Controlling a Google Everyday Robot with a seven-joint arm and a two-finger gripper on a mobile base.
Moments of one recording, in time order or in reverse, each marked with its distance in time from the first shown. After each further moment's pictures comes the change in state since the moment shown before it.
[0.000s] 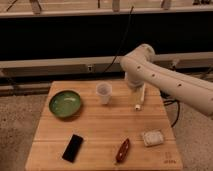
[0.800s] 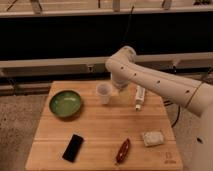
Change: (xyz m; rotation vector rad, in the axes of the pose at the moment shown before) arm -0.054 -0.034 0.028 0.002 -0.040 -0.135
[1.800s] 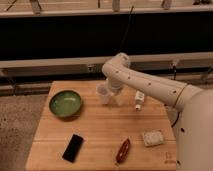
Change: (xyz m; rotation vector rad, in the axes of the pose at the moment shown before) arm -0.024 -0.013 0.053 -0.013 -0.060 -0.081
